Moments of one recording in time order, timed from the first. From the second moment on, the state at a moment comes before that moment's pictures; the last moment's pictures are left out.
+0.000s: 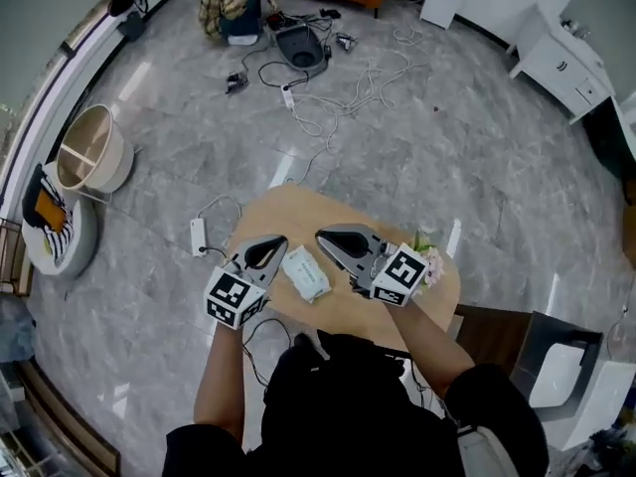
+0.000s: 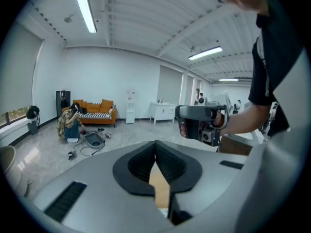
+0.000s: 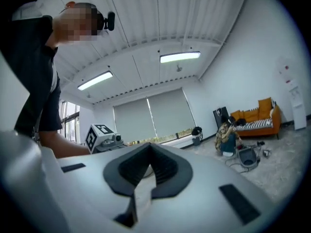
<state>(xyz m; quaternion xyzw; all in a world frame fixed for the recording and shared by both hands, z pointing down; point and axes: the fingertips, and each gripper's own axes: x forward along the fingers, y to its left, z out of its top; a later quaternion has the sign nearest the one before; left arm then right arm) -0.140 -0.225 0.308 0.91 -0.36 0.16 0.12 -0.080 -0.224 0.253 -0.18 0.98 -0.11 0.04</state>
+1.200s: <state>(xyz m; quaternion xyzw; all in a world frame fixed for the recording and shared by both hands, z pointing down) -0.164 0.035 0.103 0.96 -0.25 -0.13 0.08 -0.053 0.054 0.069 -0.18 0.98 0.05 0.12</state>
